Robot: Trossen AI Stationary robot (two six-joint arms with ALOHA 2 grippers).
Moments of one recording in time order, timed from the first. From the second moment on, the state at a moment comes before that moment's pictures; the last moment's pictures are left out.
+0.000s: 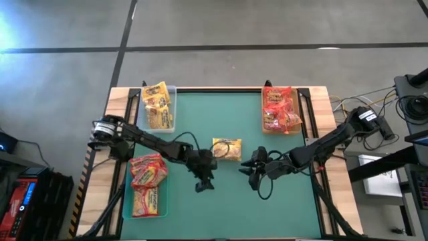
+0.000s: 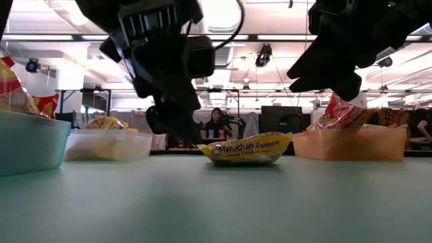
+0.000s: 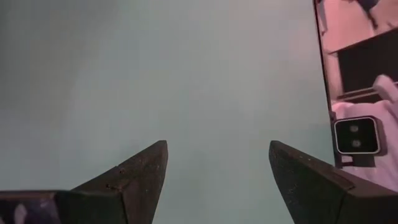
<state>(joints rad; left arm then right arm) -0.17 1.79 0.98 0.01 0.33 -0.50 0.44 1.38 0.62 0.18 0.46 0.75</state>
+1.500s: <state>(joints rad) 0.07 1.71 0.69 0.45 -0.05 -0.80 0.31 1.68 0.59 0.42 0.79 0.95</state>
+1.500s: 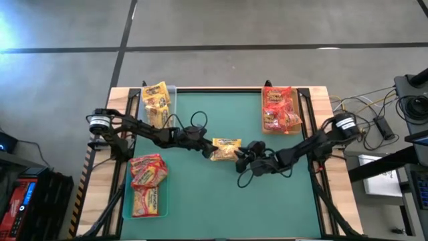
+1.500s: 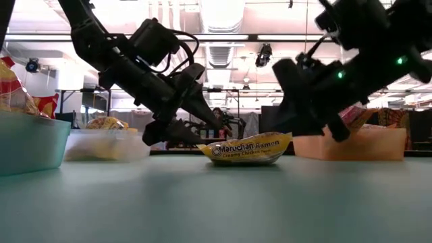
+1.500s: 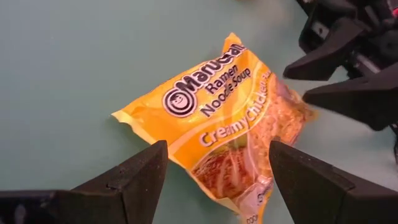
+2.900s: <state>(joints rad) 0.07 1.91 0.85 0.49 0.08 -0.87 0.30 1.80 0.58 0.43 0.66 0.90</state>
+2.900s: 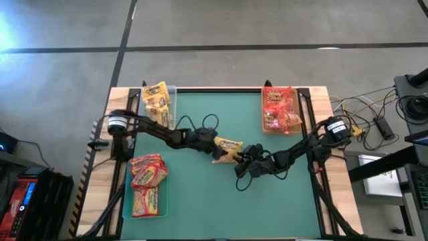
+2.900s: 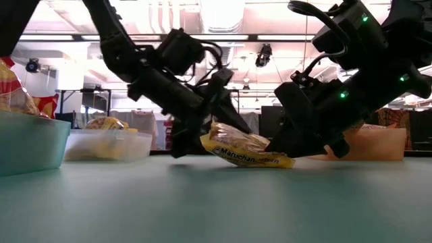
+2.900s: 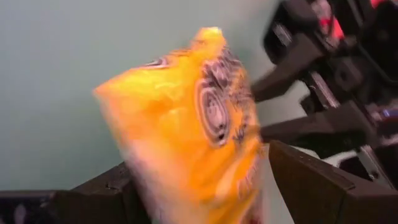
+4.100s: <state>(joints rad) 0.12 1.92 0.92 0.44 0.14 -0.75 0.32 1.55 0.57 0.12 0.60 0.76</state>
